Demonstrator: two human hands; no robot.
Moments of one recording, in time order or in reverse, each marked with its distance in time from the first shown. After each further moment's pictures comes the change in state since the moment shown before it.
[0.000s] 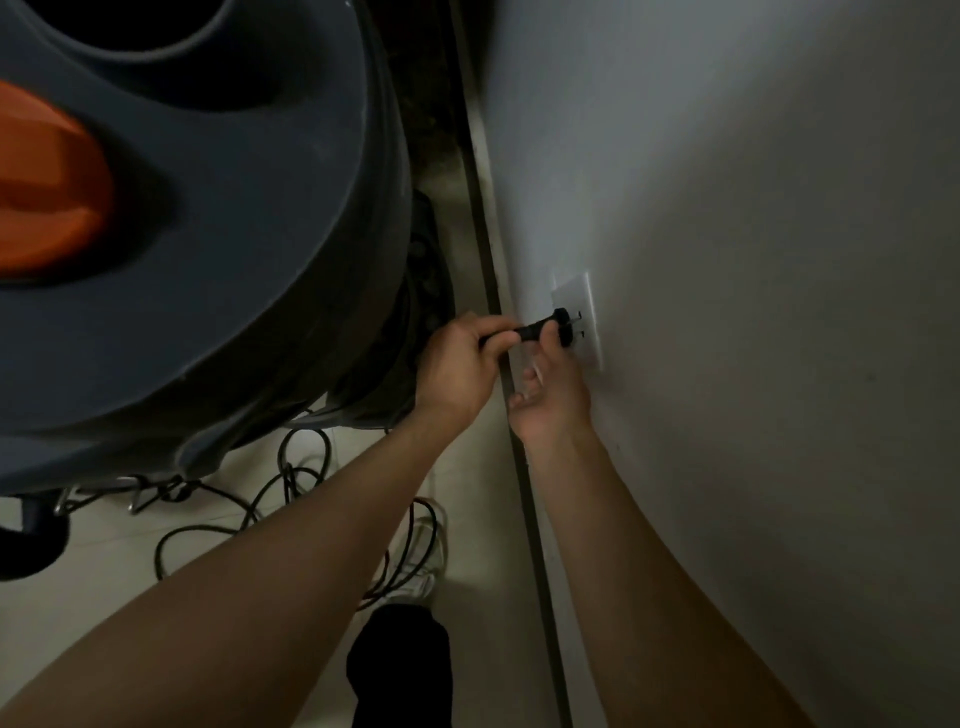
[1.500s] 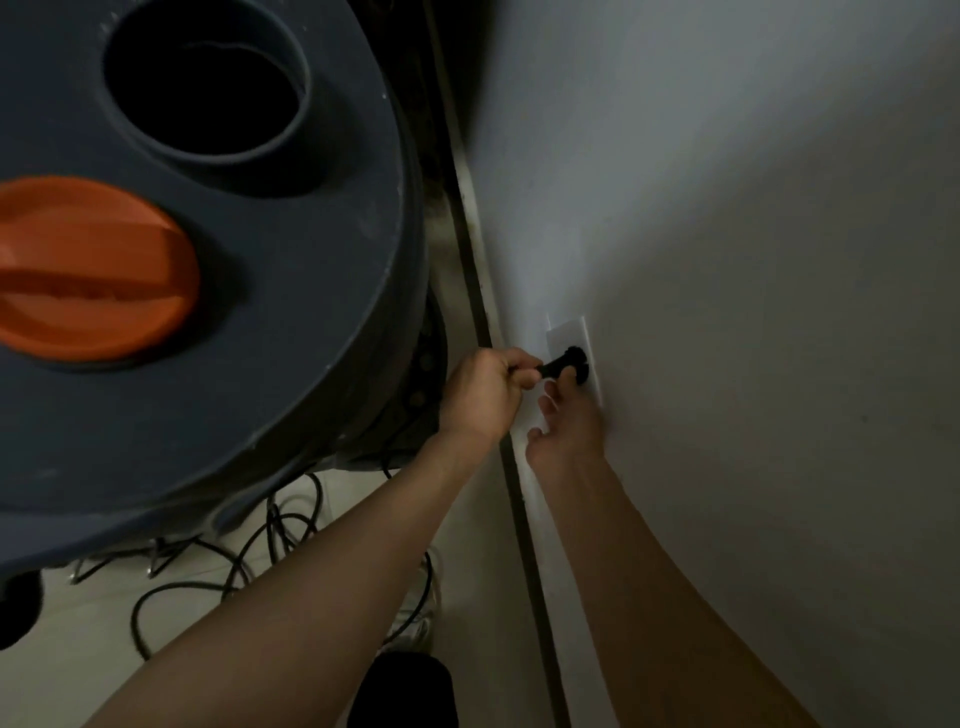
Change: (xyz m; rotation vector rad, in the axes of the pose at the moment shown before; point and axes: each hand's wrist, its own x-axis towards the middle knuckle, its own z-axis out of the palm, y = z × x) left_hand 0.015 0.007 0.008 0.005 -0.128 -0.009; right_hand -0.016 -0.014 0.008 0.110 0.150 -0.035
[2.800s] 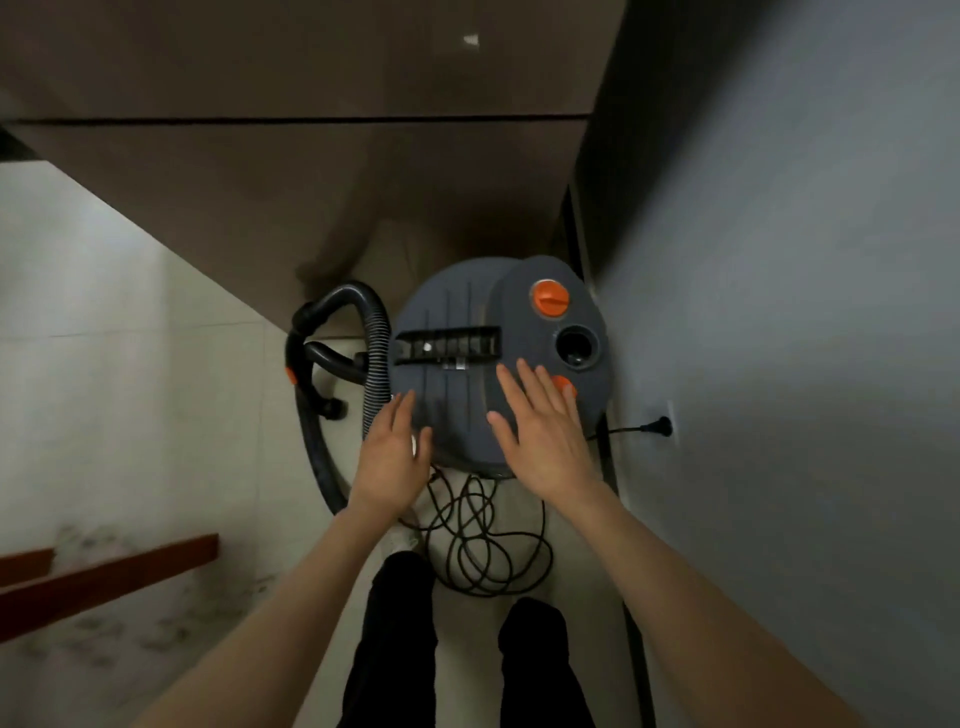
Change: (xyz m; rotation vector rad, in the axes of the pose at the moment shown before) left_hand -0.259 0.083 -0.349 0.419 0.285 -0.108; right_hand -0.350 0.028 0.087 -1.826 -0.560 -1.179
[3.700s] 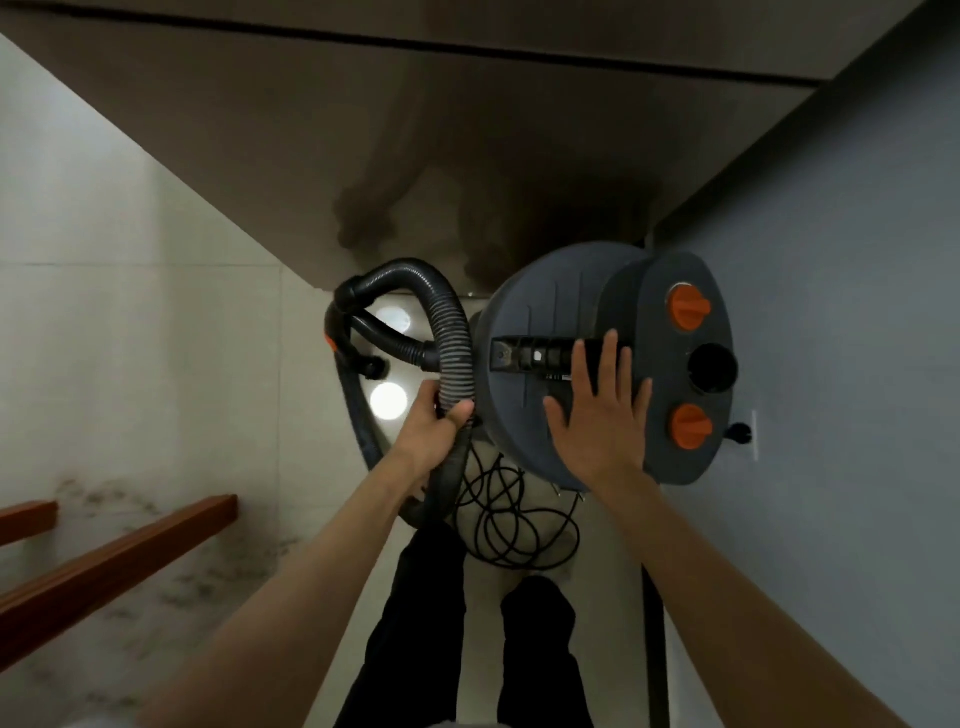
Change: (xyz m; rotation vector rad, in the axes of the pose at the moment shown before) left_hand 0.089 -0.083 -0.034 -0.761 -0.228 -0.482; right_hand 0.096 -0.057 0.061 -0.253 -0.031 0.260
